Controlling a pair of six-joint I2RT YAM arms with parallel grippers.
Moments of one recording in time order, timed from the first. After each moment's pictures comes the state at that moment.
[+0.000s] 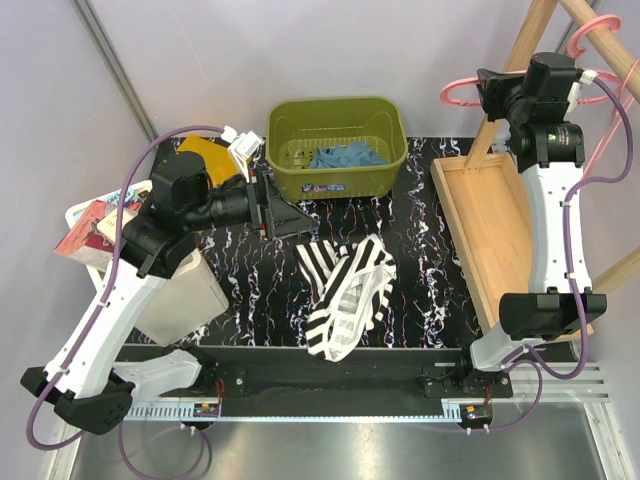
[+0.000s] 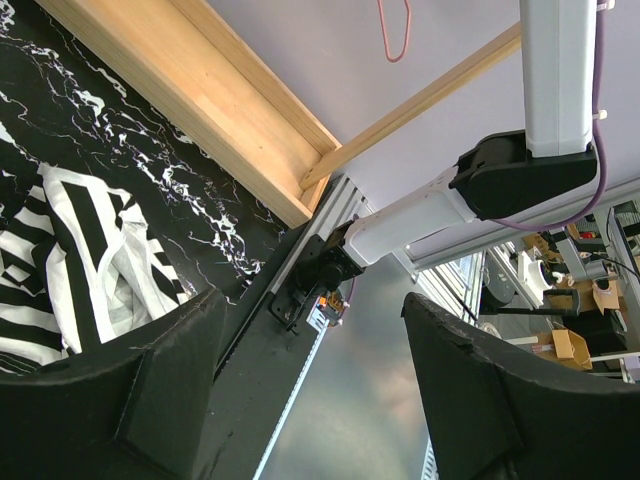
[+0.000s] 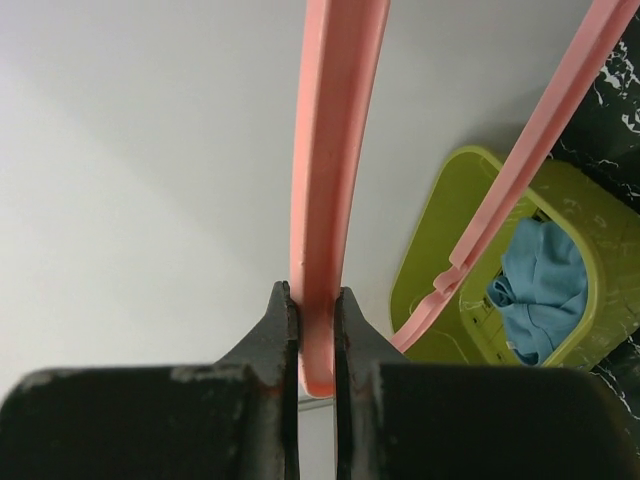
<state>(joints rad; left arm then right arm) -0.54 1.08 1.45 -0.58 0.69 -0.62 -0.01 1.61 2.03 -0.65 0.09 1.37</state>
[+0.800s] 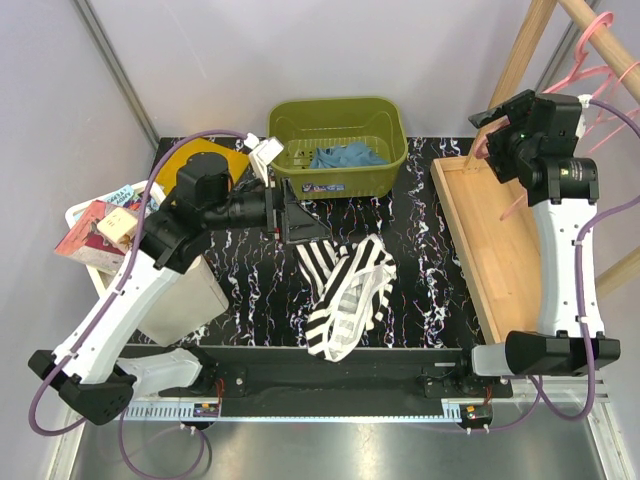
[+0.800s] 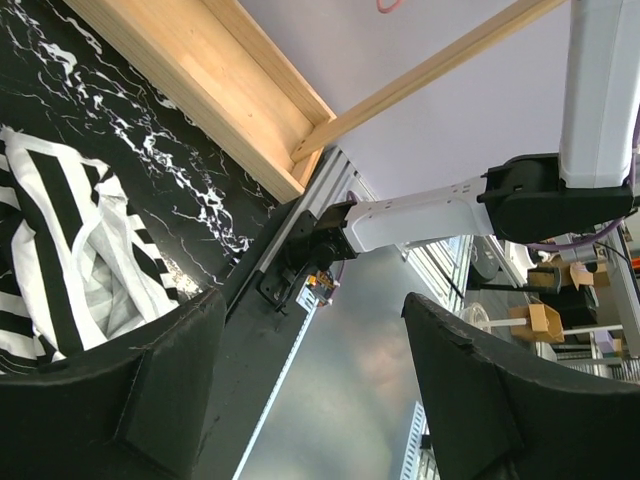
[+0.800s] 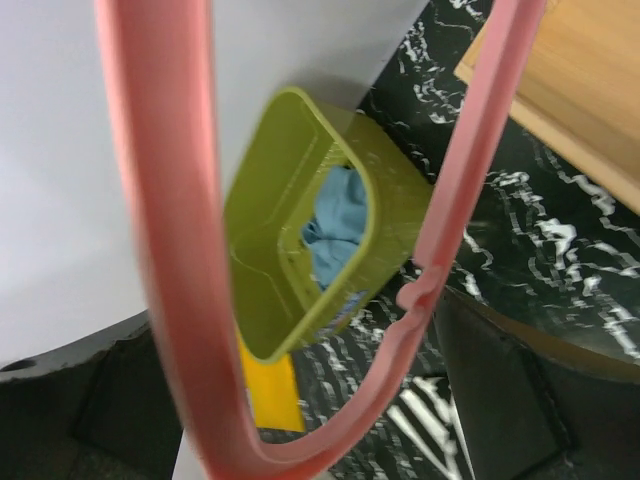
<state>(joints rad) -0.59 1.13 1.42 -0.57 0.70 -0.64 -0.03 1.39 1.80 -0.85 0.04 1.05</state>
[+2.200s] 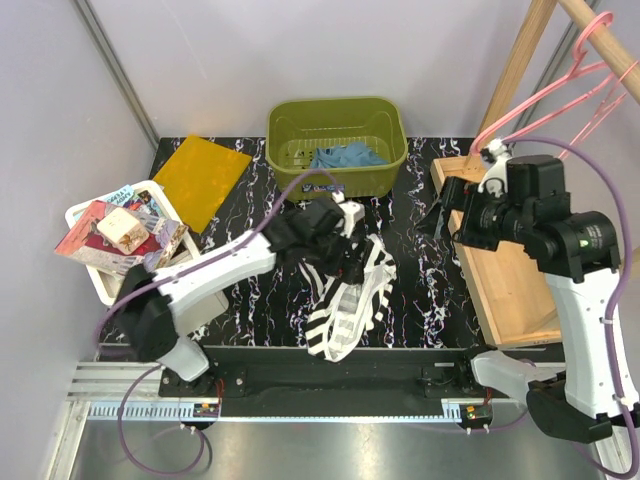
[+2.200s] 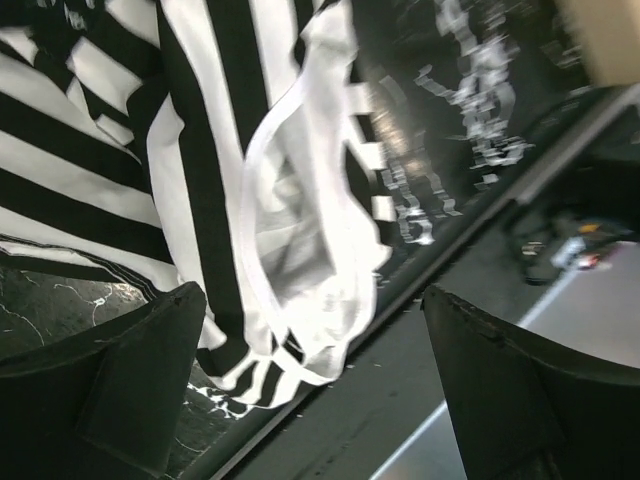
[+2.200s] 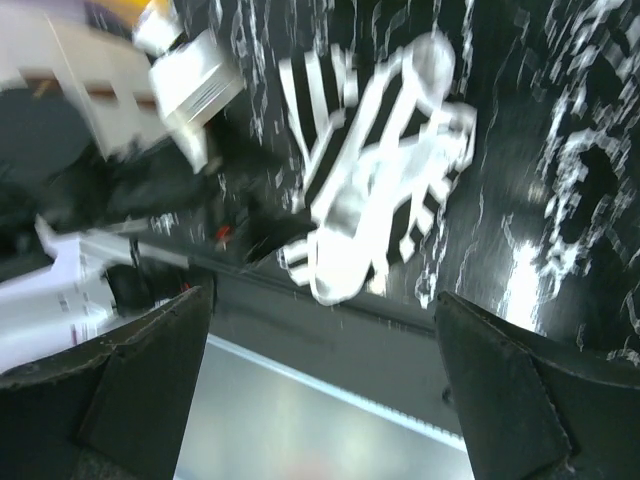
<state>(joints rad) -0.89 1.52 1.30 -0.63 0.19 -0.42 0.27 1.12 1.77 -1.33 -0.27 0.46</state>
